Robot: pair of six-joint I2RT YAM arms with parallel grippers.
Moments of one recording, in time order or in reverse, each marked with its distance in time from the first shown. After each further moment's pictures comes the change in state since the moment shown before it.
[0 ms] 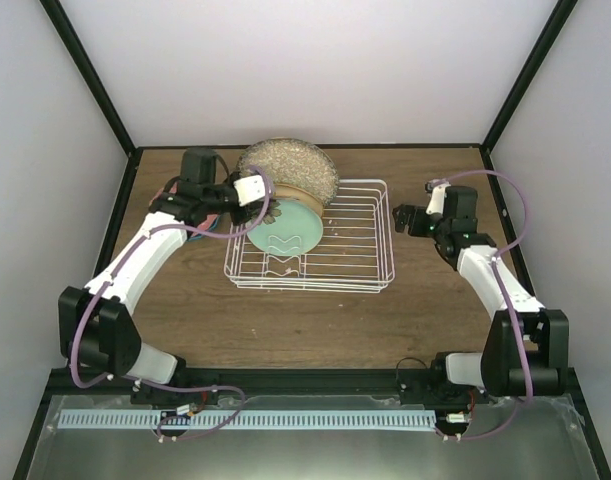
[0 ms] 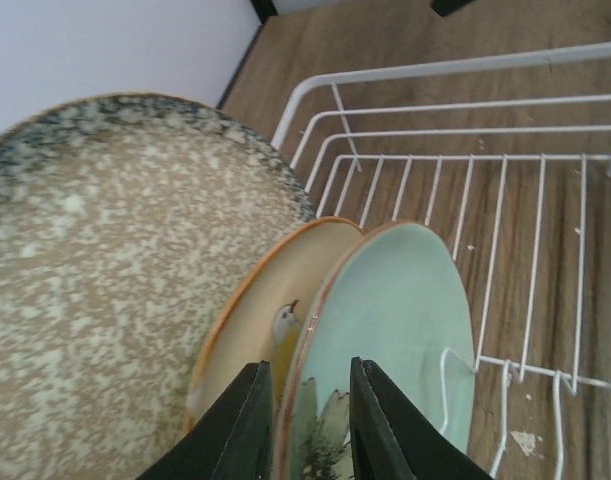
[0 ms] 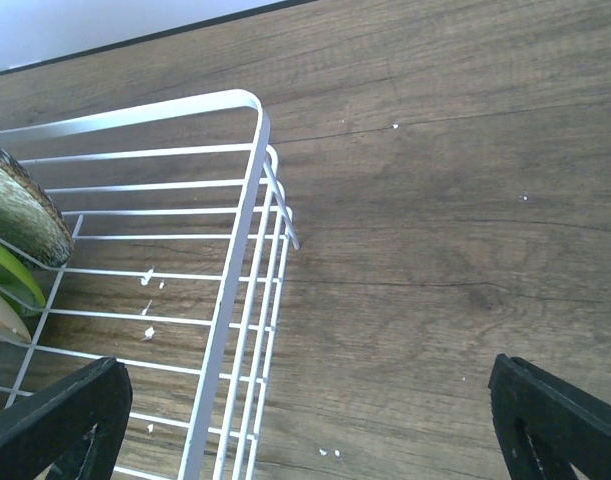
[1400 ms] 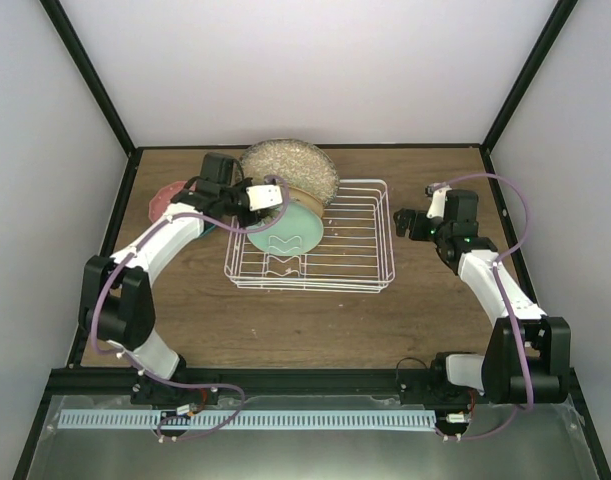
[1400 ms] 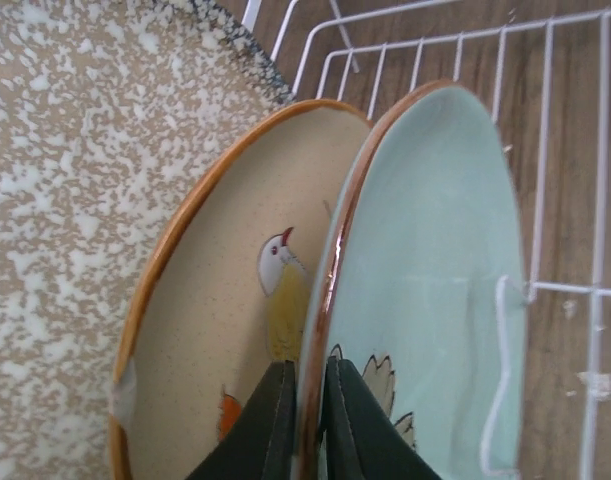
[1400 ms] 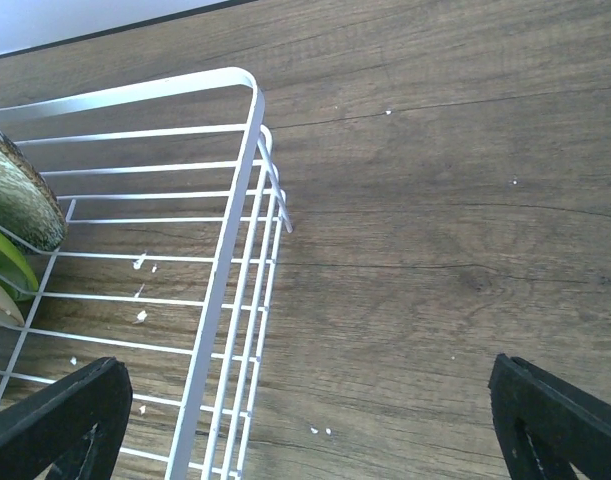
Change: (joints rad) left arm -0.031 0.177 0.009 0.021 -0.127 0.166; right arm 0.000 -0.040 -0.031 -0.018 0.012 -0.018
